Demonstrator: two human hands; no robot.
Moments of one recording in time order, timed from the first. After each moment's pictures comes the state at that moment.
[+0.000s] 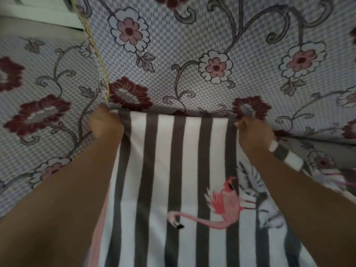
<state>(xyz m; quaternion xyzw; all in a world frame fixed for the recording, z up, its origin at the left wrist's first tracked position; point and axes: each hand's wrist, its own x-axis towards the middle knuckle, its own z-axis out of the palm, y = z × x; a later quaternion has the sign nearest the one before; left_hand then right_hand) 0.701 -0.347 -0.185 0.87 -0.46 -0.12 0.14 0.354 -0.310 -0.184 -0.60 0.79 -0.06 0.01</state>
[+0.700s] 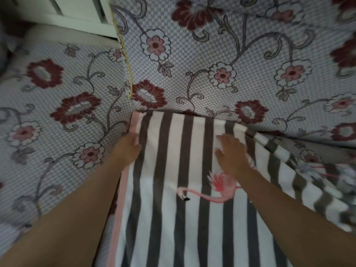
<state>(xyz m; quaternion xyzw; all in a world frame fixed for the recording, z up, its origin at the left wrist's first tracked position) 0.721 -0.251 -0.189 0.77 -0.48 -0.40 0.14 0.409 -0.238 -0.171 -0.71 0.69 0.04 0.15</state>
